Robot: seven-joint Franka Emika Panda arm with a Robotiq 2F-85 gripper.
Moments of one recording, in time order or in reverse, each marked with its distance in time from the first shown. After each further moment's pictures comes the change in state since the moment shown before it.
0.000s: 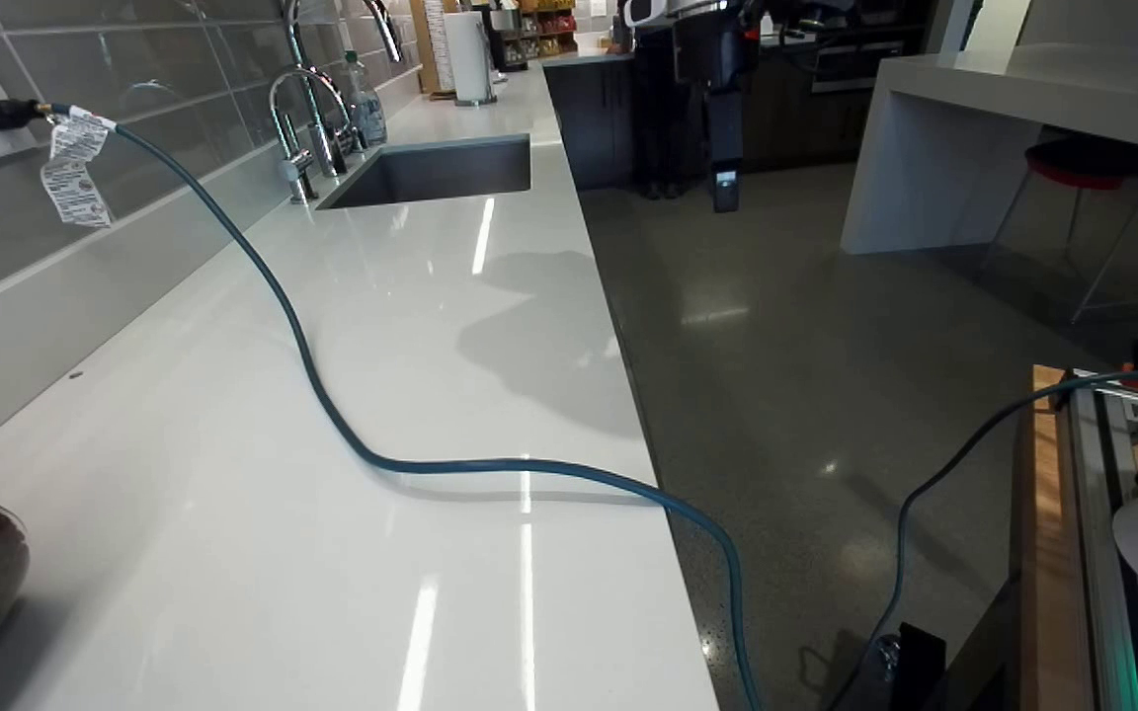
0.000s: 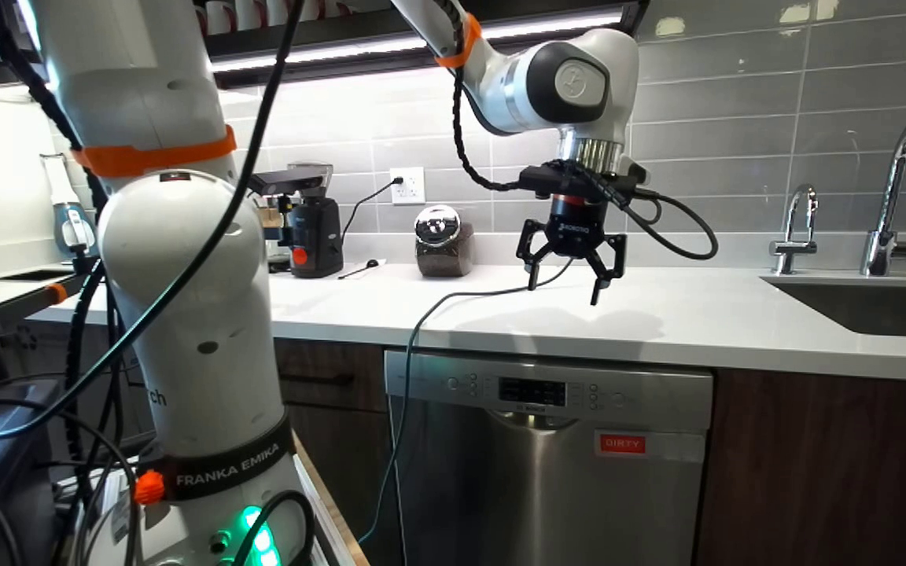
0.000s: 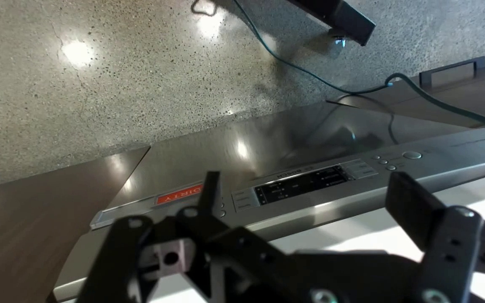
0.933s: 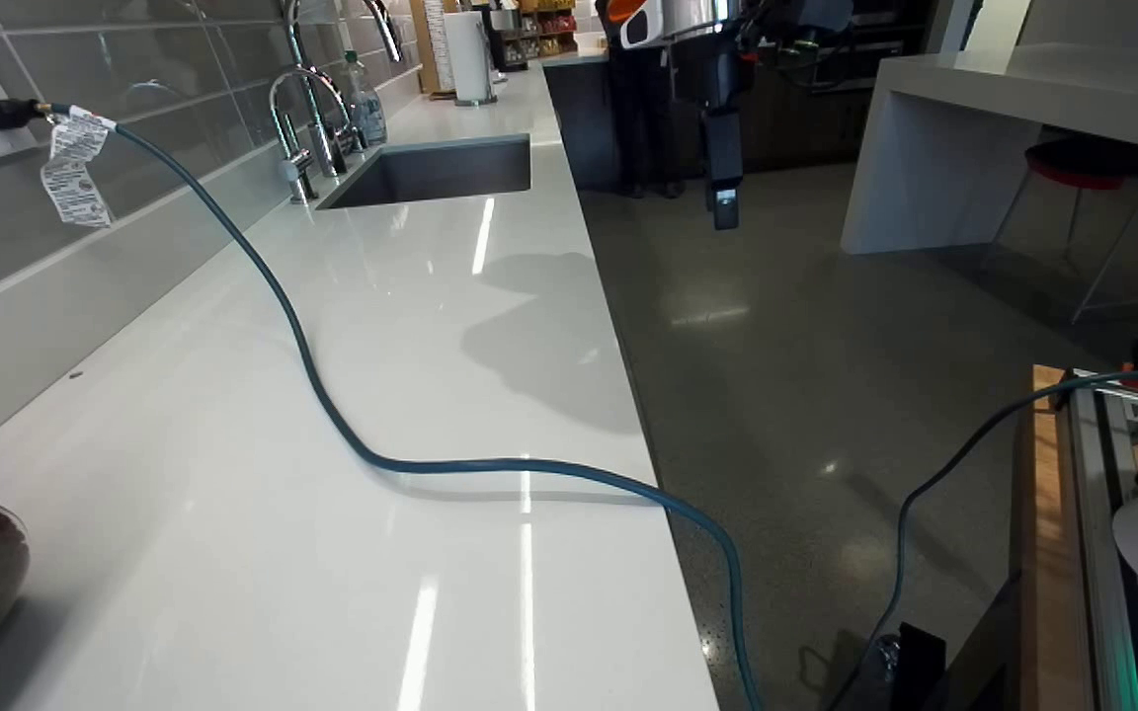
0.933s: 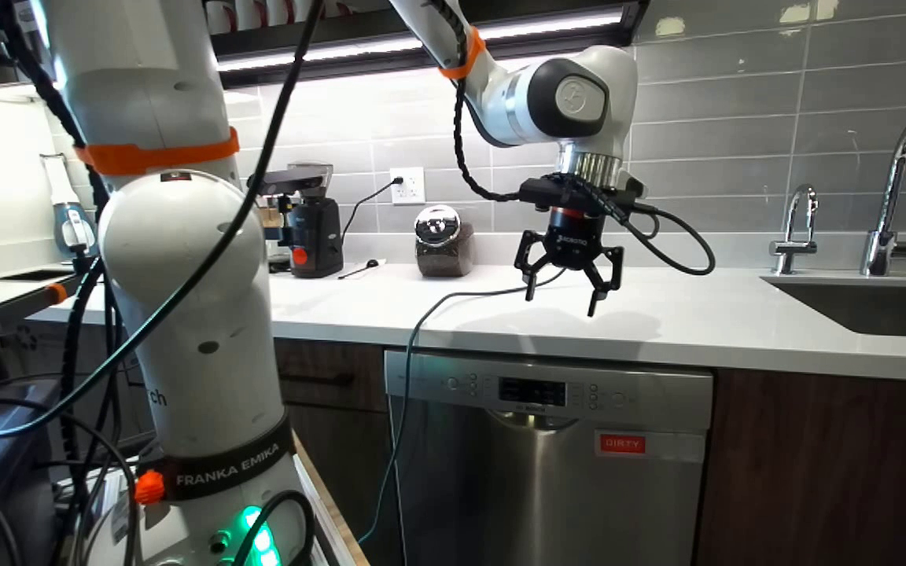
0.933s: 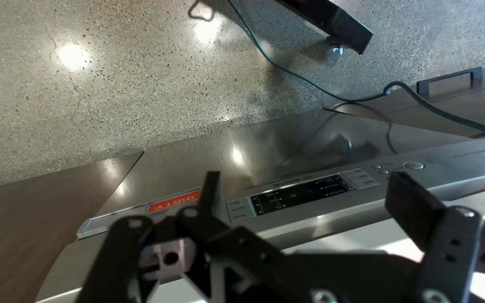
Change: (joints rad) arm 0.004 0.033 0.003 -0.007 0.001 0.020 -0.015
